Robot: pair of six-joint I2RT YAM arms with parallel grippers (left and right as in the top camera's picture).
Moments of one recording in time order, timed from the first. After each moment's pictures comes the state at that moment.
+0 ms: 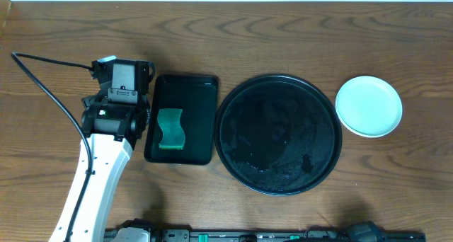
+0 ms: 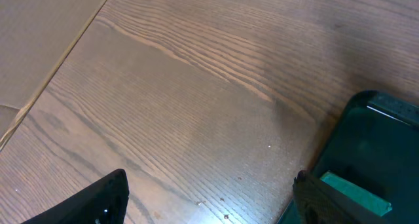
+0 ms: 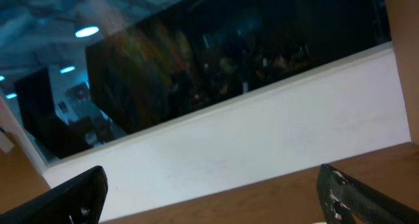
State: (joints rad) left arm -0.12 1.27 1.12 -0.87 -0.61 -0.38; right arm 0.25 0.43 1.75 -1.12 0.20 0.39
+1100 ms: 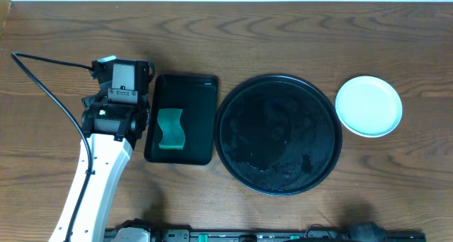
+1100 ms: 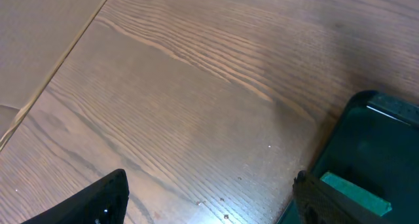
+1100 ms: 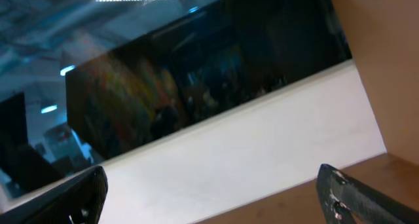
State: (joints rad) left arm -0.12 1.27 1.12 -0.87 -0.61 -0.38; right arm 0.14 0.03 1.23 -0.85 0.22 0.39
